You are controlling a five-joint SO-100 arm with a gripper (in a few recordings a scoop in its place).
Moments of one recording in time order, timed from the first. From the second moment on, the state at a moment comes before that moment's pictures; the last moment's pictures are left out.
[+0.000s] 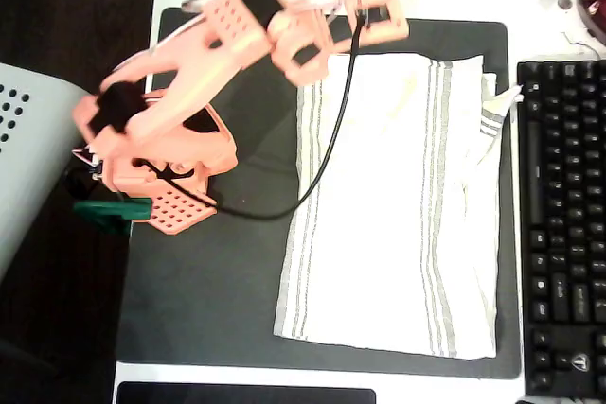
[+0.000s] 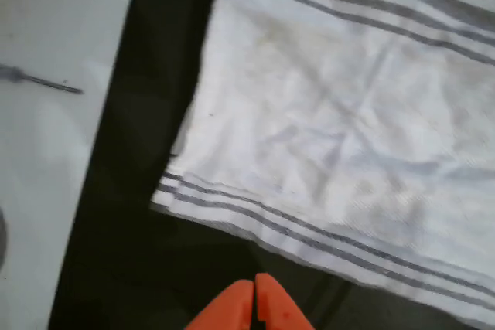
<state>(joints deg) -38.8 119.8 111.2 82.7 -68.6</state>
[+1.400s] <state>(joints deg) -33.1 61.8 70.1 82.7 -74.2</state>
